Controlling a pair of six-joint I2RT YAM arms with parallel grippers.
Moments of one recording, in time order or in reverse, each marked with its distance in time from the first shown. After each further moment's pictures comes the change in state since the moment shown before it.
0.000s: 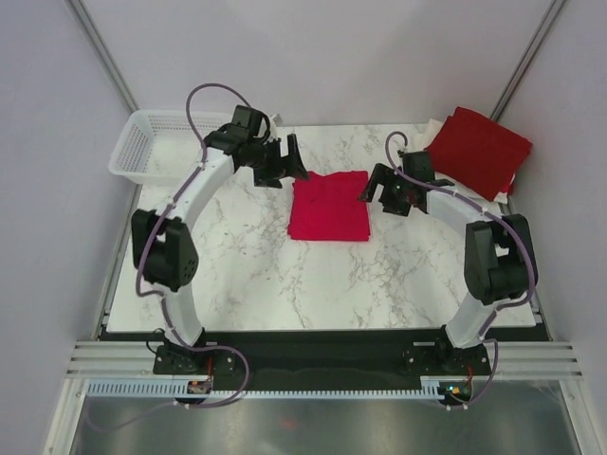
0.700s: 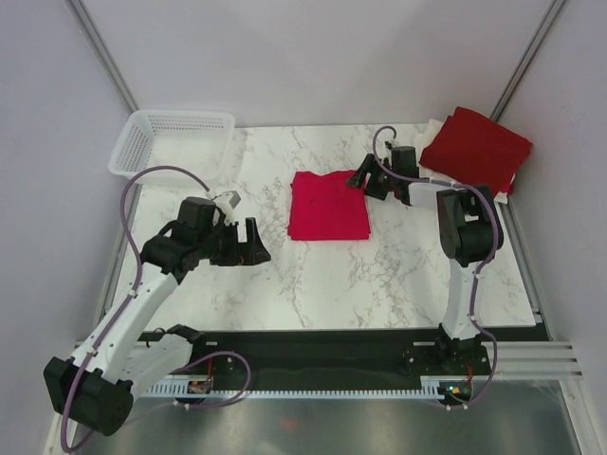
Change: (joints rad) left arm -0.024 -1.029 -0.962 0.021 -0.129 0.051; right arm -0.004 0.389 0.166 0.404 -0.150 0.069
